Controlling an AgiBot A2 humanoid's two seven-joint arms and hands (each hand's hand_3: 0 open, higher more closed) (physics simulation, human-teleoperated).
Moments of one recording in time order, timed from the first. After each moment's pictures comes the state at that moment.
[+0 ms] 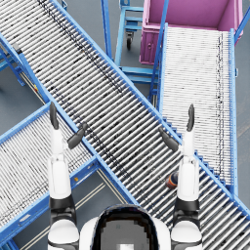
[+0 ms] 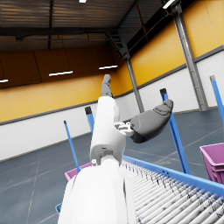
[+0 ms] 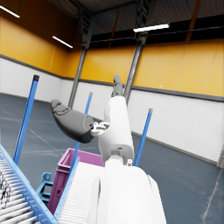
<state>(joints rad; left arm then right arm) 0.50 1.36 -0.05 -1.73 1.73 0.00 0.00 0.45 -1.37 -0.03 1.75 1.69 0.00 0.00</state>
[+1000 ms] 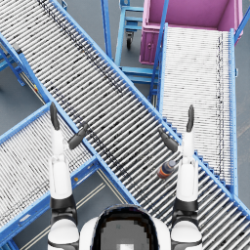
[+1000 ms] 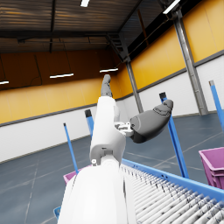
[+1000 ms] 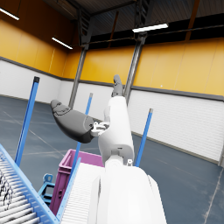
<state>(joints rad) 0.51 1.38 -0.06 -1.75 1.73 0.00 0.00 0.44 -1.39 -0.03 1.76 1.69 0.00 0.00</state>
